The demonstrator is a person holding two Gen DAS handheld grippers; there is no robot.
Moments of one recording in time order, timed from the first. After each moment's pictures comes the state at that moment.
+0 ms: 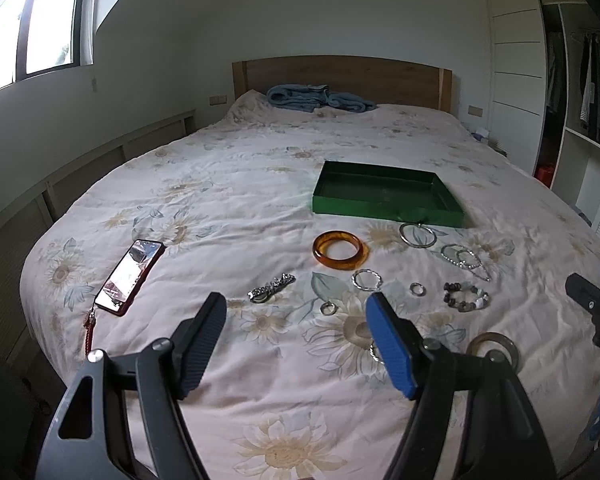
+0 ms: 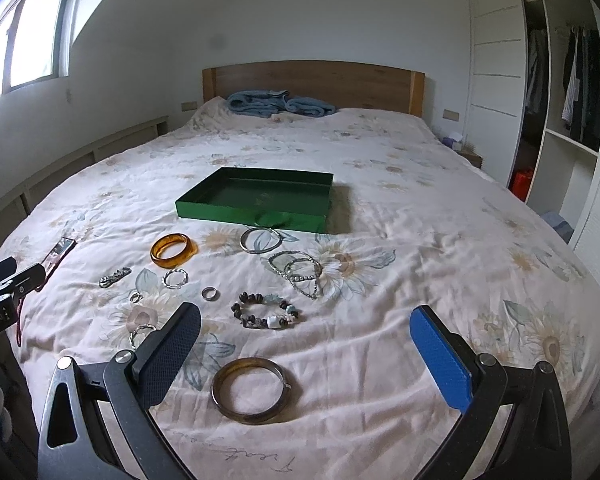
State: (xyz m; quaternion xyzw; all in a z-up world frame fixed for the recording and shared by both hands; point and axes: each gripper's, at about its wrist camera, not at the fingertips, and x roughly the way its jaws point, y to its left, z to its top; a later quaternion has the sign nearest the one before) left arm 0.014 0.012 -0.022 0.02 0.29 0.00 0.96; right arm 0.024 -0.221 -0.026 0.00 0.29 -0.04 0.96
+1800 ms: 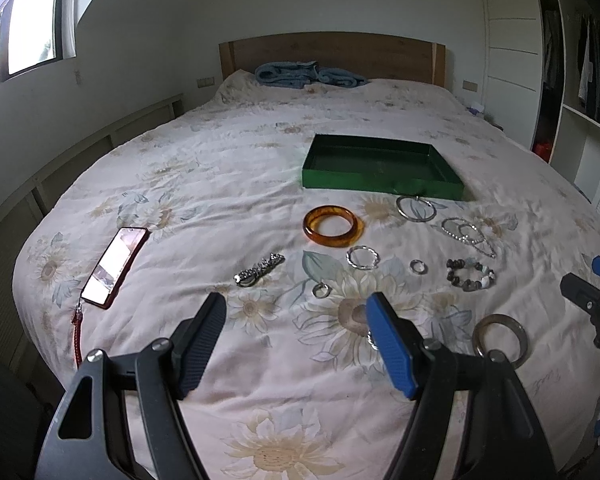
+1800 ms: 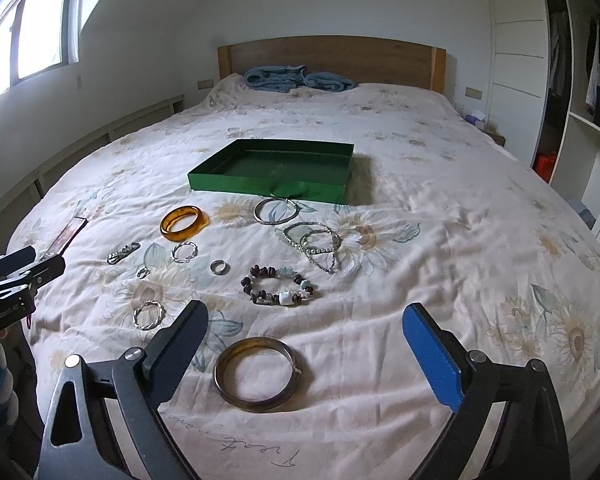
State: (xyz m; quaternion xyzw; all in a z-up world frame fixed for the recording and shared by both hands) left arm 0.036 0.003 -0.043 0.04 0.33 -0.01 0.94; right arm 0.041 -0.227 -0.050 0.02 0.34 0.01 0.94
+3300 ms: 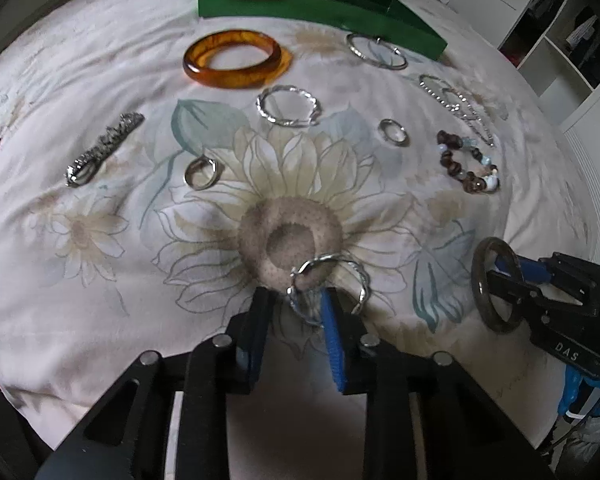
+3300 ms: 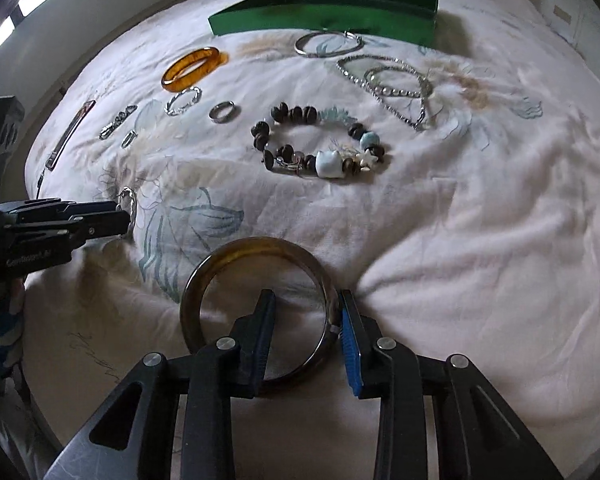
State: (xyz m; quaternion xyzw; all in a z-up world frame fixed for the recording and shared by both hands) left arm 0.124 -0.031 -0.156 0.01 0.58 -0.14 0.80; right arm 0.111 -0.220 -0.160 0.01 0.56 0.13 0.82
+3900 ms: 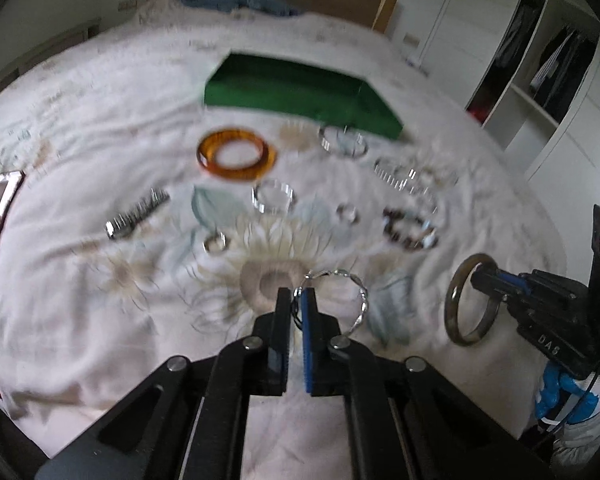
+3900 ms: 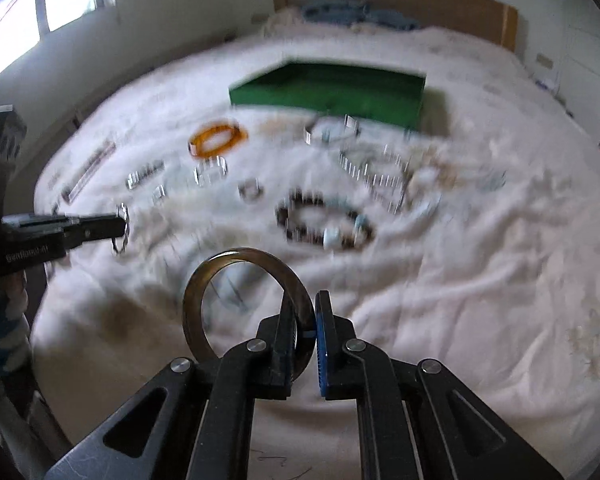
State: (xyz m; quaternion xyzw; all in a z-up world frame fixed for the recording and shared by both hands) left arm 0.086 -0.005 -0.084 -0.04 0.45 -0.18 0.87; right arm 0.085 -0.217 -0.099 0.00 0.43 0.12 0.89
